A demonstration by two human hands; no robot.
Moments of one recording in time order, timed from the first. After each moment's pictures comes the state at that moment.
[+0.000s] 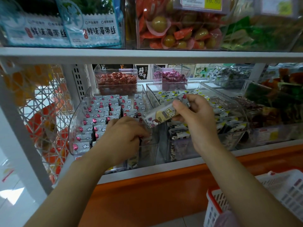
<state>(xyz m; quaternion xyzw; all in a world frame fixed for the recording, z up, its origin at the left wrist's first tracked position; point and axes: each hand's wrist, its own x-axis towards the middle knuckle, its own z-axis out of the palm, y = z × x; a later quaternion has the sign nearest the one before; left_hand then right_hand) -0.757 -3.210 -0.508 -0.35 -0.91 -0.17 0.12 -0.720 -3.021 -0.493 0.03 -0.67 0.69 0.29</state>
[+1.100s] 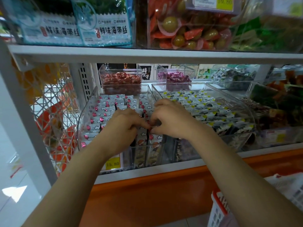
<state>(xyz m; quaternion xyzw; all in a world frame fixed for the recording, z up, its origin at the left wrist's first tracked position) -0.766 -3.224 -0.498 -0.33 -0.89 -0.30 0.13 -0.757 -3.052 -0.474 0.20 -0.97 0.02 0.13</state>
